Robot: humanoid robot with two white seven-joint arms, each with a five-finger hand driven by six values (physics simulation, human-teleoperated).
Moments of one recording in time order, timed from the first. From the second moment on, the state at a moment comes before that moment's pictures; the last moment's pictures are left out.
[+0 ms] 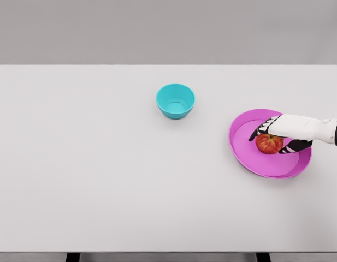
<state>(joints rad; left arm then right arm) 0.00 0.00 -0.01 -0.08 -0.05 0.00 0.06 -0.51 -0.91 0.58 -1.38 0.29 -0.61 0.61</state>
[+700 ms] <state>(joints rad) 0.00 0.00 -0.01 -0.08 -0.05 0.00 0.06 -0.61 -0.87 0.57 -1.29 0.28 -0.61 0.61</state>
